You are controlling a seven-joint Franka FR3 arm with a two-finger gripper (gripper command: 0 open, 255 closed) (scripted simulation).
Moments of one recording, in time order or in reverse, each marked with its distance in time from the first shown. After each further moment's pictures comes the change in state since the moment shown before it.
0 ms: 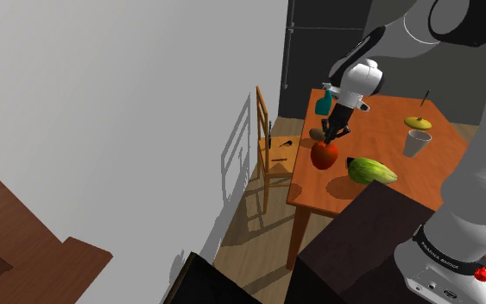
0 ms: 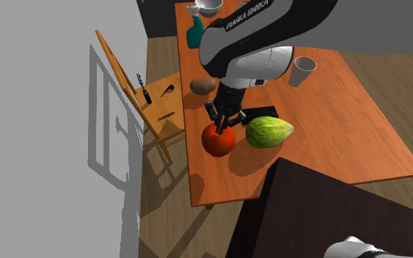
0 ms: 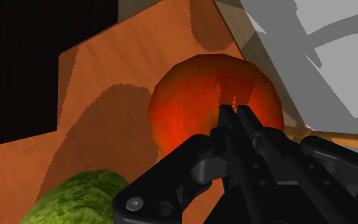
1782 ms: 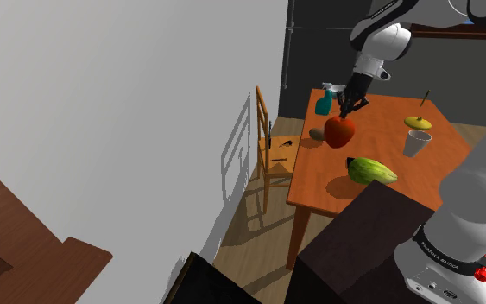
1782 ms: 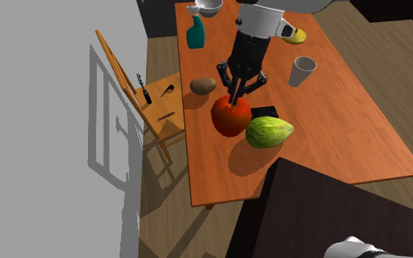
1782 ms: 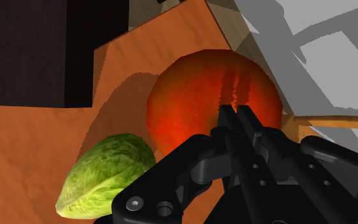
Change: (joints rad) arm -0.034 -0.171 -0.063 0.110 -0.122 -0.272 0.075
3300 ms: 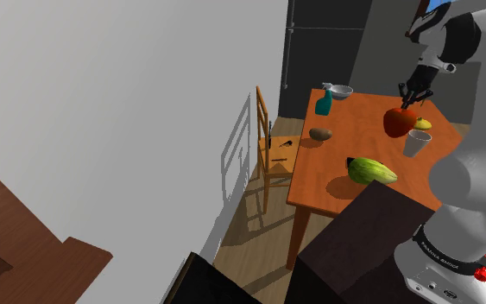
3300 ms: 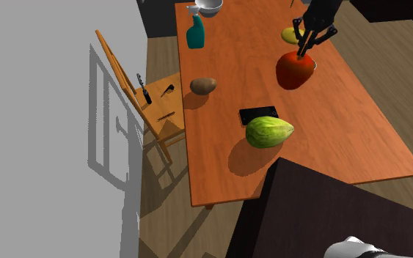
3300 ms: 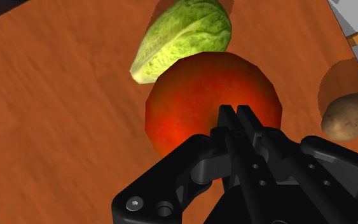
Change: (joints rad) arm -0.399 0.436 -0.149 0.636 -0.002 -0.356 -0.410
